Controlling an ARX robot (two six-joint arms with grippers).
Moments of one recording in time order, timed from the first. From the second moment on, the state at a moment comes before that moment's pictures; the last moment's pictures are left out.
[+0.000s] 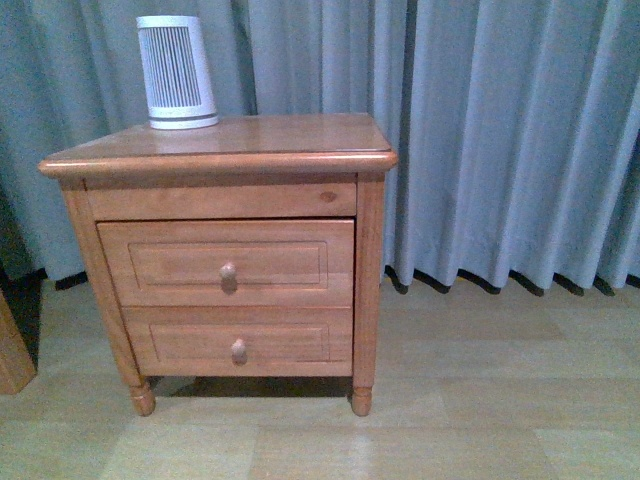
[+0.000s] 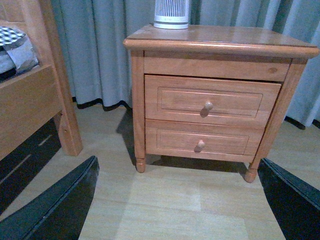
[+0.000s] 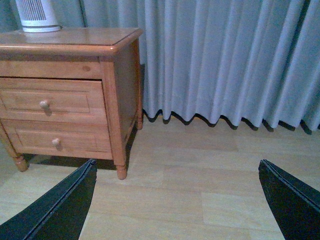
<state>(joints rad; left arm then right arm) 0.00 0.00 0.01 0.00 0.00 -0.01 0.00 0.00 0.01 0.00 0.00 0.00</state>
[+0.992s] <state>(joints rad) -0.17 1.35 0.65 0.53 -0.06 -0.10 0.00 0.00 0.01 0.00 0.00 0.00</state>
